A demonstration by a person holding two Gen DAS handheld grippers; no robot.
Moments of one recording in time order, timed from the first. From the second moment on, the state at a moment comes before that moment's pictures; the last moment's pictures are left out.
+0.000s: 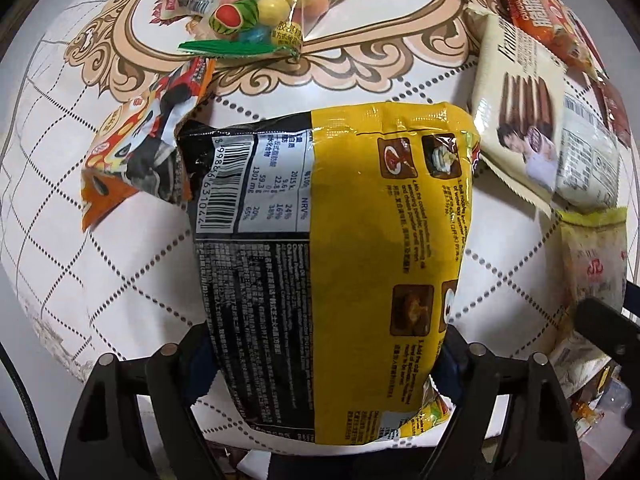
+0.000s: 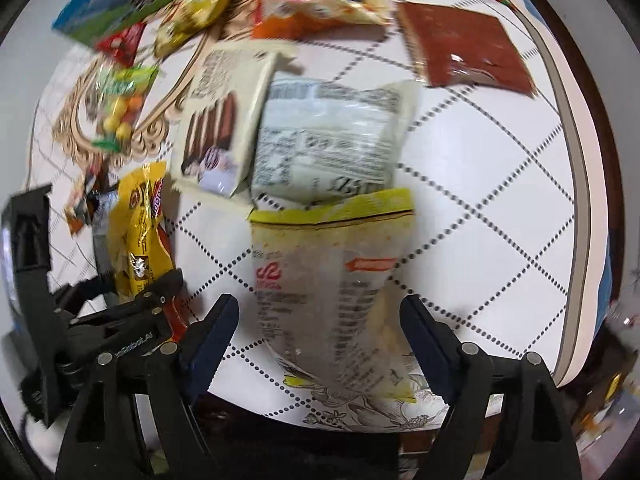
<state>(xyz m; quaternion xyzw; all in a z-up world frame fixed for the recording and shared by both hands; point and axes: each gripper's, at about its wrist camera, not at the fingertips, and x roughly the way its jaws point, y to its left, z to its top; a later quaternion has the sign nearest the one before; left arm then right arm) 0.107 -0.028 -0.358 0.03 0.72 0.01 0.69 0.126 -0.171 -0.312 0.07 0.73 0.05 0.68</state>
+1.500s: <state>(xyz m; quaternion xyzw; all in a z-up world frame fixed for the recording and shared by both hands) 0.432 0.026 -0.169 -0.04 0.60 -0.02 0.80 0.426 -0.139 -0.136 0.16 0.57 0.12 0.80</state>
